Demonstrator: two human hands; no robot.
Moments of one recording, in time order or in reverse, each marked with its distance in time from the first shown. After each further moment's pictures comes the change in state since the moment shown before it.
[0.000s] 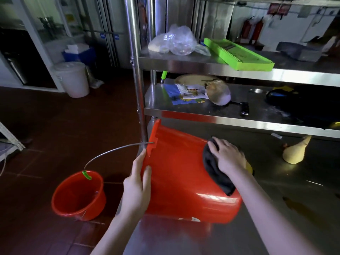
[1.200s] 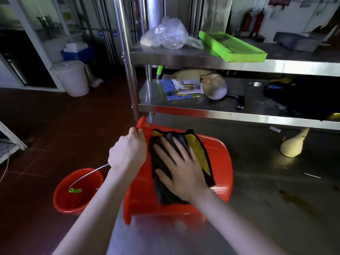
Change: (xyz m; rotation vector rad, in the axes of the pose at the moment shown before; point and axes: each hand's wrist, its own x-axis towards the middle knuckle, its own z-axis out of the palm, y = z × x) left_hand 0.077 0.063 0.008 0.790 0.037 -0.227; right_hand -0.059 -0.053 0.056 -0.047 0.320 -0.747
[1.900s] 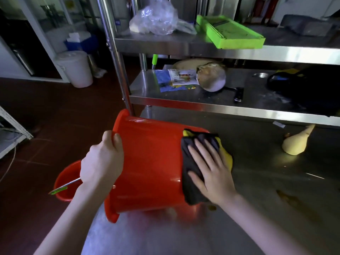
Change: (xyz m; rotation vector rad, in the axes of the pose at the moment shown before) left_hand -0.033 -0.009 0.016 0.033 0.158 -0.078; right_hand -0.067 0.125 0.008 0.013 0.104 -0.031
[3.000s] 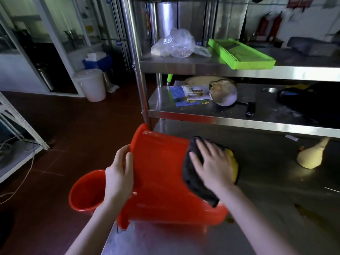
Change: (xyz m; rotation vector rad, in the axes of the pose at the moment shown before) left_hand -0.010 -0.041 -0.011 -0.697 -0.048 0.099; right_hand 0.071 -0.062 -0.018 -0.084 -0.201 0.460
